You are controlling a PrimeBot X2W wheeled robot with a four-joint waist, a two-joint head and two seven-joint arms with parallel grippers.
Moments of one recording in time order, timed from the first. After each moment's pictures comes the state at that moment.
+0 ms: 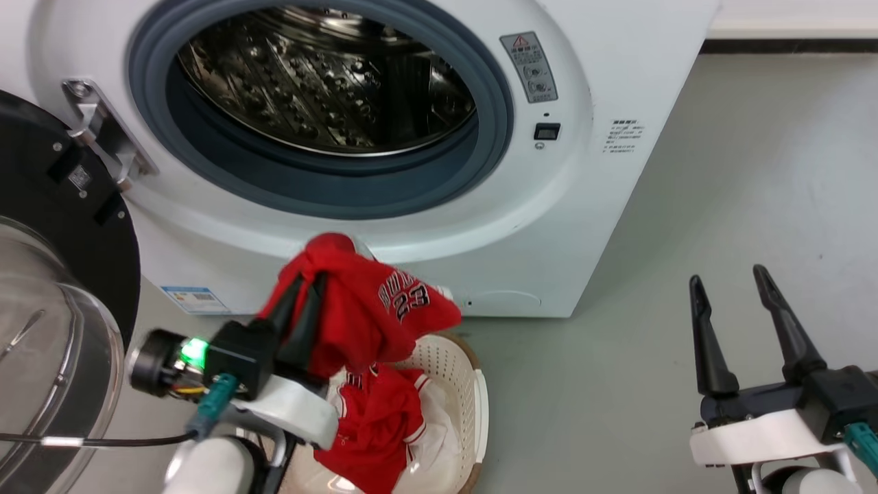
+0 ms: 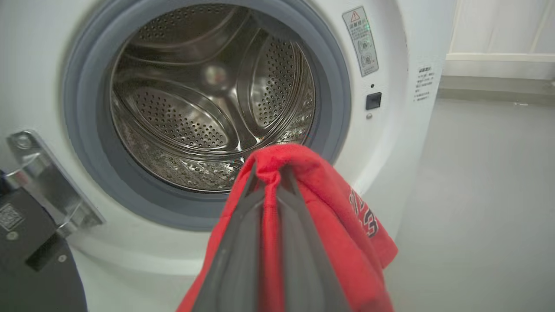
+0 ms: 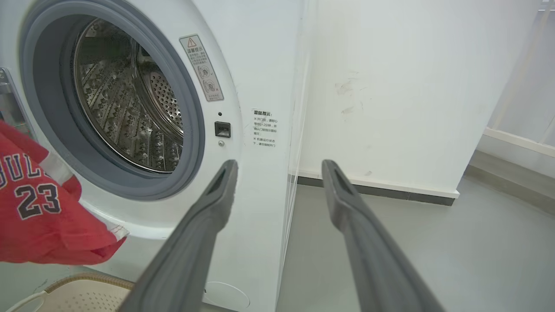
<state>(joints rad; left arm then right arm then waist) -0.18 0.32 -0.32 -0.05 -0.20 0.02 -0.11 -0.01 -0.05 -0.02 -0.06 -0.02 0.13 -0.26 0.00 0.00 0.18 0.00</state>
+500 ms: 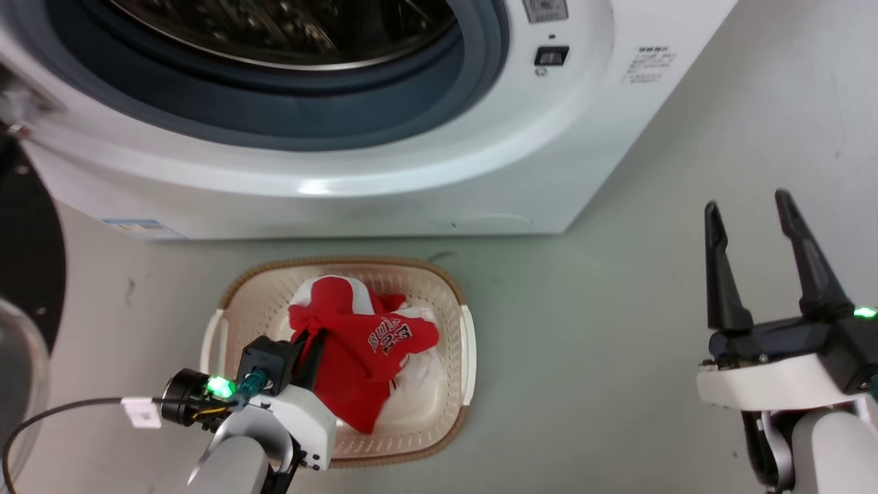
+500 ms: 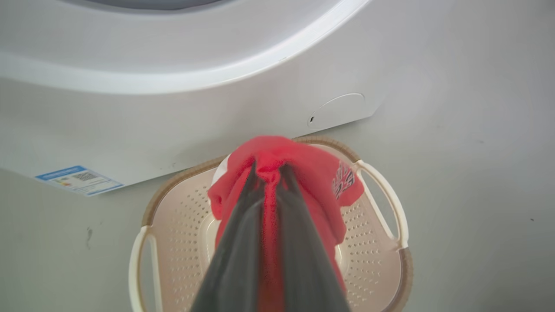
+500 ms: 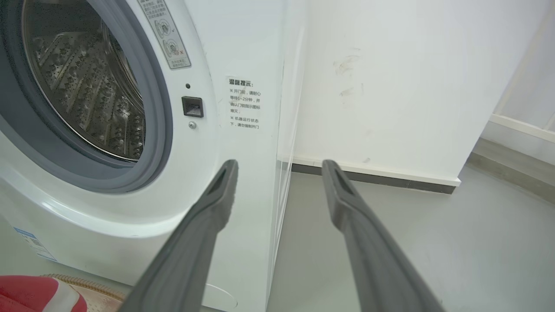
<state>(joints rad) -0.30 0.26 -0.37 0.51 -0.23 -0.04 -0.21 -0.14 -0.05 -0.02 -0.09 -0.03 0.13 -0.26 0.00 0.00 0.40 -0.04</state>
